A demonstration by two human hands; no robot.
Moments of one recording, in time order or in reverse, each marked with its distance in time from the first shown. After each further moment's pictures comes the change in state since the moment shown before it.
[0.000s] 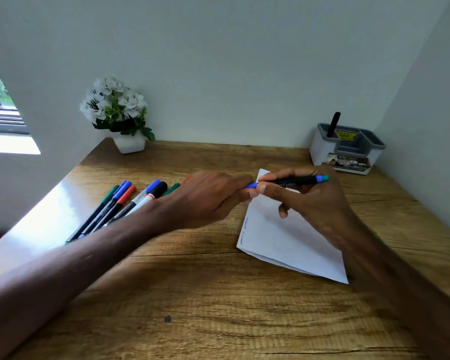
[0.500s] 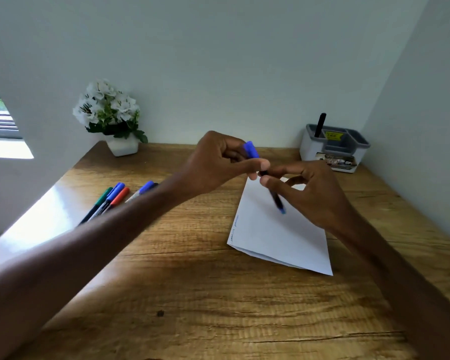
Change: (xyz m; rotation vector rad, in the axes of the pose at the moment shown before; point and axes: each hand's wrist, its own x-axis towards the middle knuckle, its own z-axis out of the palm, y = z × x) left_hand 0.042 0.011 -0.013 -0.705 0.285 -0.201; right_hand 0.005 -0.005 -0.018 -0.417 0.013 -0.098
